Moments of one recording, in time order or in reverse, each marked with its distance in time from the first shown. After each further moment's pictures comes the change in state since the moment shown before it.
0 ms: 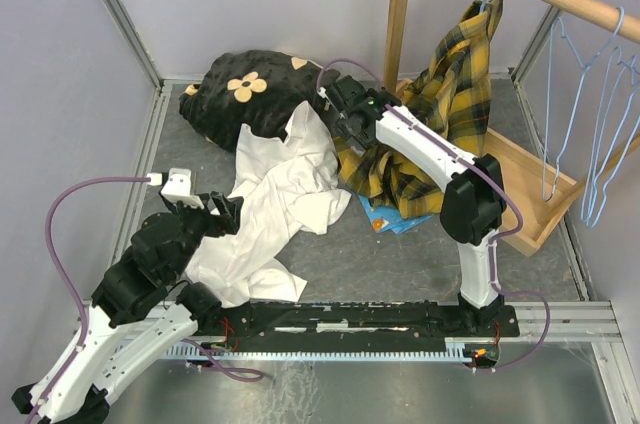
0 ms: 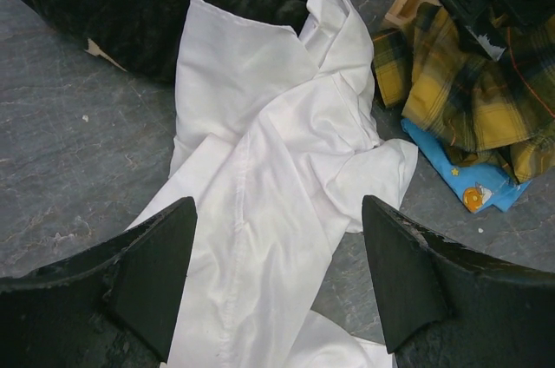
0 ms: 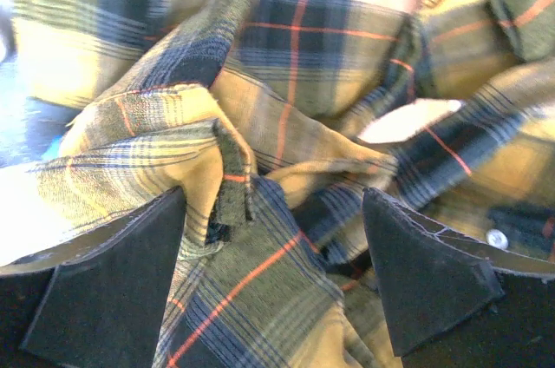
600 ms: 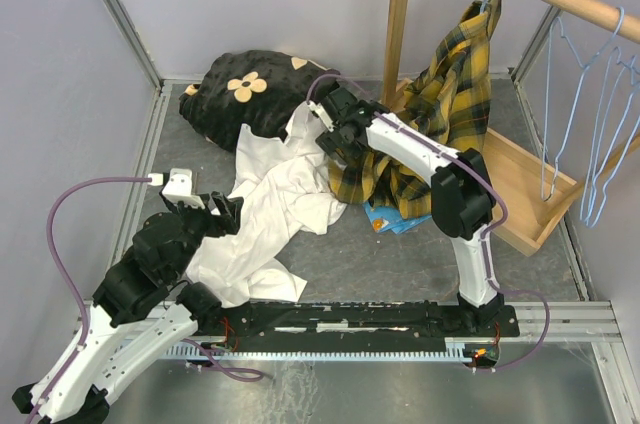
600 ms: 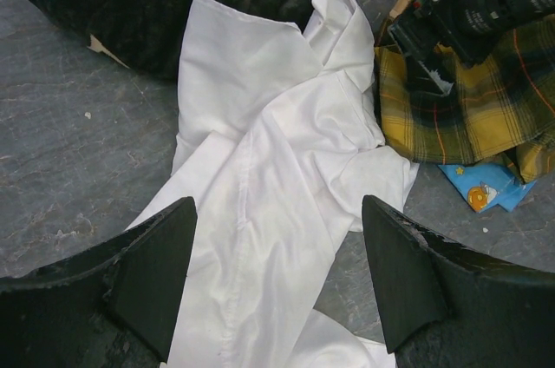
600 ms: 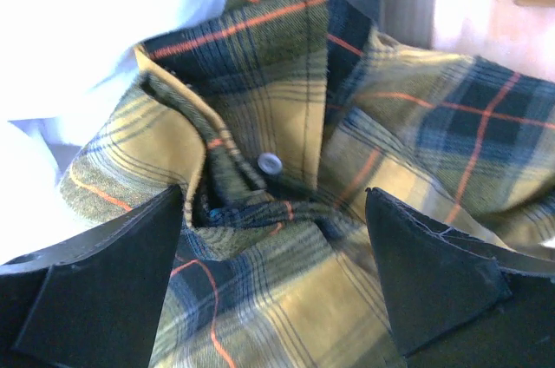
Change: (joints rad) left arm 0.000 0.000 -0.008 0.000 -0.008 0.000; right arm 0.000 0.058 -0.078 0.133 -0.345 0.020
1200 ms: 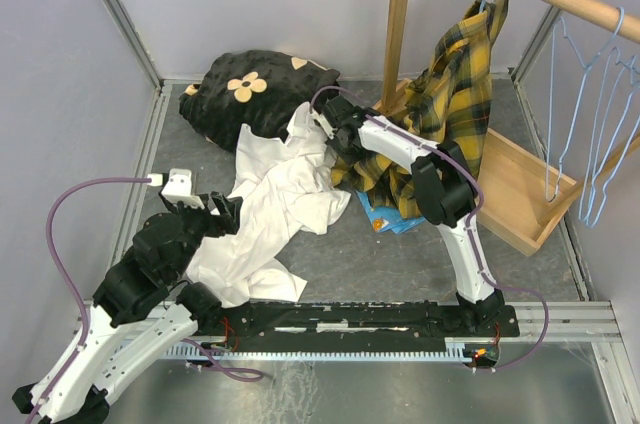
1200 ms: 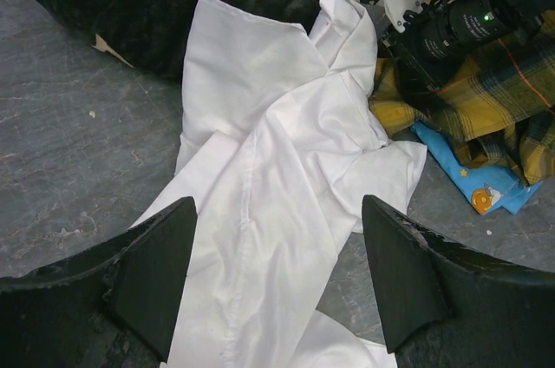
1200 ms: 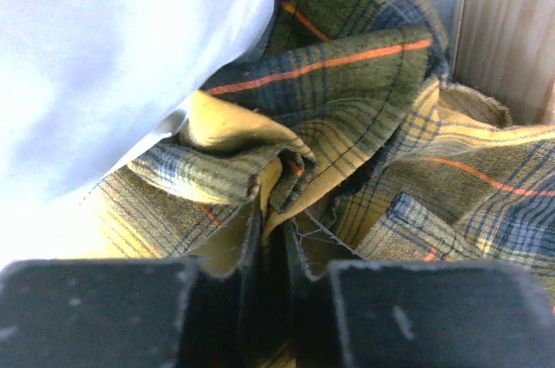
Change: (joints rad) left arm 0.000 -0.003 -0.002 0.000 -0.011 0.000; right arm -0.038 0.193 0.050 0.050 -0.066 0.012
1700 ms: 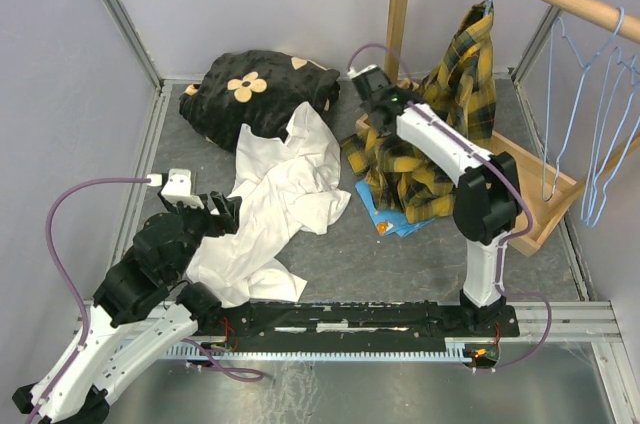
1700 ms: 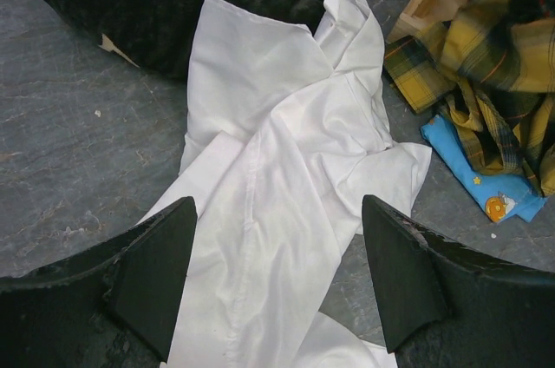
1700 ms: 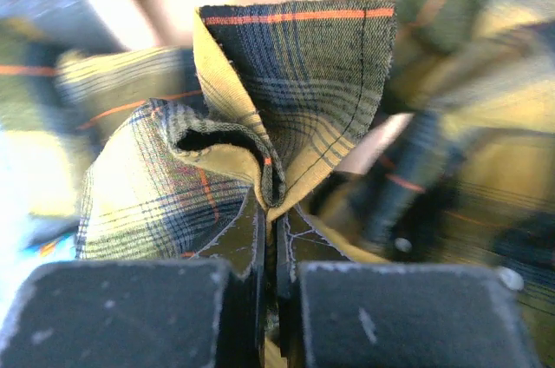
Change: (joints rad) left arm 0.000 0.000 -0.003 0.000 -0.014 0.000; right arm -0.076 -0.293 -0.123 0.051 0.319 0.041
